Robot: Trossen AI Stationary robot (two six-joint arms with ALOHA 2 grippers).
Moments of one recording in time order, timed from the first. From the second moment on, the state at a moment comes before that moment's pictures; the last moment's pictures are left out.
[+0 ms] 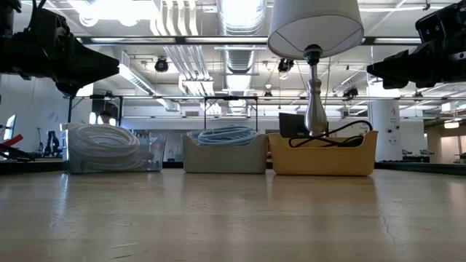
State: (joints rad) left arm -0.24 0.03 0.01 0.06 -0.66 -0.08; right arm 0.03 0.05 0.01 0.01 0.03 -0.16
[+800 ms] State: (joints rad) left arm -0.24 0.03 0.01 0.06 -0.66 -0.08; right arm 0.03 0.05 0.01 0.01 0.03 -0.16
